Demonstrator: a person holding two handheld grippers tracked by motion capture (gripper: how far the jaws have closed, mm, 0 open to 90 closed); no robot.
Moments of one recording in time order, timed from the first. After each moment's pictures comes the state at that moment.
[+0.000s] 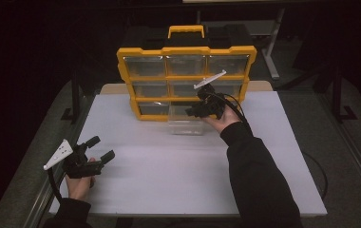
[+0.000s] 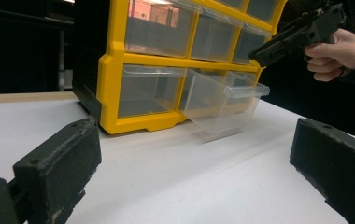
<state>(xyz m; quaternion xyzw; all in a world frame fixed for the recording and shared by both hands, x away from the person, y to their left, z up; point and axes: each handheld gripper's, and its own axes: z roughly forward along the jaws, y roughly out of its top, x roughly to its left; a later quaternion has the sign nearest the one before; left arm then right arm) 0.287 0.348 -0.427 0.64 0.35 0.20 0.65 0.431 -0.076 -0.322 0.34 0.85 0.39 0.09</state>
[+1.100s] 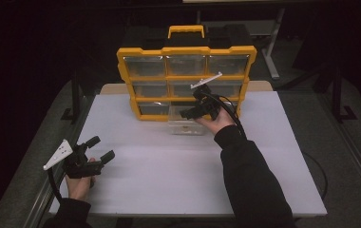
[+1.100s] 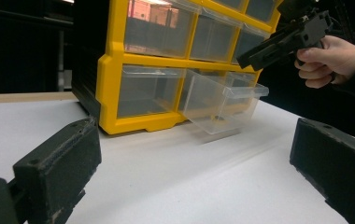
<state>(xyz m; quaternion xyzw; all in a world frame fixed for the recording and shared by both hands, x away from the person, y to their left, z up) 0.287 0.348 -0.427 0.64 0.35 0.20 0.65 0.436 -0.064 -0.333 0.38 0.84 0.39 0.09</state>
